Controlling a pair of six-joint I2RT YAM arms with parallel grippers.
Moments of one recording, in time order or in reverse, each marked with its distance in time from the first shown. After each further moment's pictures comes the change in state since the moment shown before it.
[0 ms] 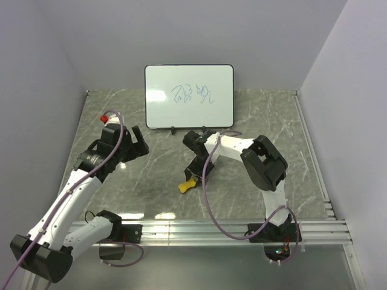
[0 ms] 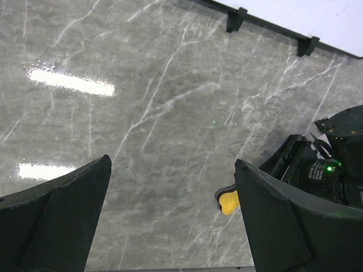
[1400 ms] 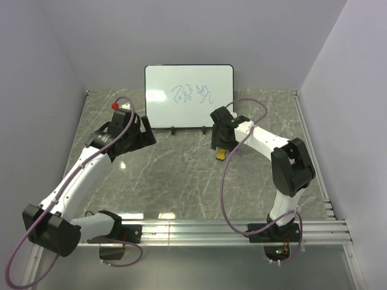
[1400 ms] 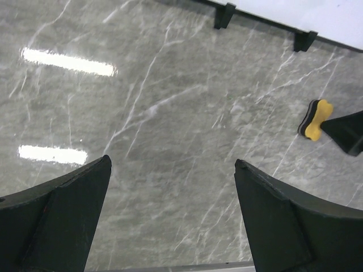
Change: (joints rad) left arm 0.000 0.217 0.138 -0.020 0.054 0.004; right arm -0.262 -0.221 -0.054 0.180 0.449 -0.815
